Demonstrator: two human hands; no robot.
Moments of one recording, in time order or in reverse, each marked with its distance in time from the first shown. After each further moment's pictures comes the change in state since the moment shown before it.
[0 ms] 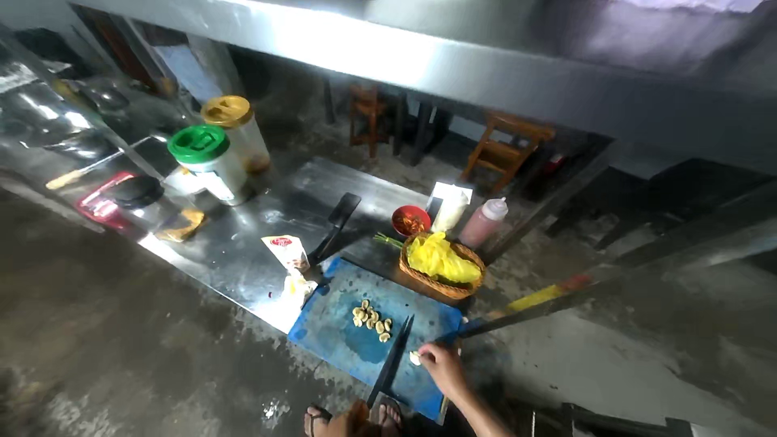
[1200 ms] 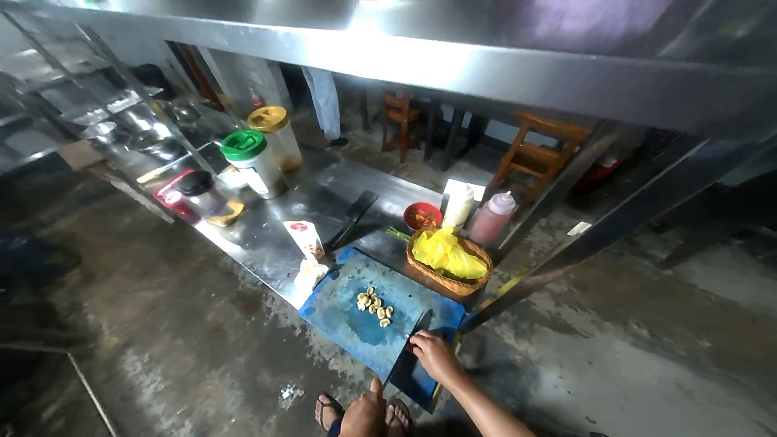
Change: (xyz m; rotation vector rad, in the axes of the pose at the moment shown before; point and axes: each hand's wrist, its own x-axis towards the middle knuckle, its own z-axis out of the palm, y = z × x) left_hand 0.001 0.088 0.078 0.426 0.190 -0.320; right_hand 0.016 0.024 0.009 -0.164 -0.107 -0.413
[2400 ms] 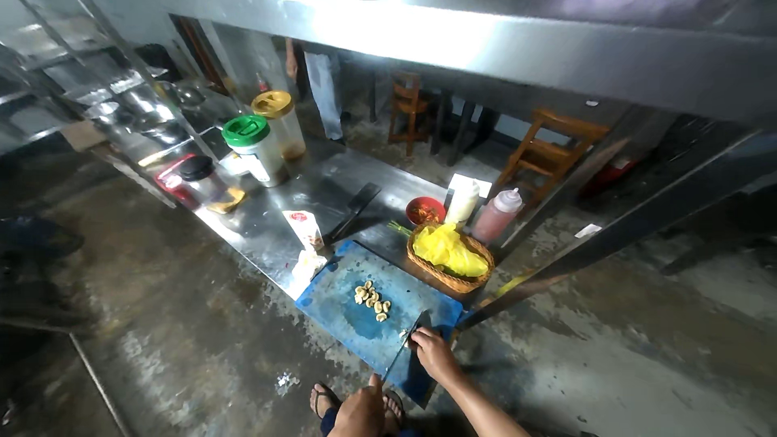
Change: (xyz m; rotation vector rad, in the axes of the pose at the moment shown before) left_hand -0.029 0.019 -0.027 -0.014 -0.080 0.025; right_hand -0.006 0.016 0.014 0.021 0.206 -0.077
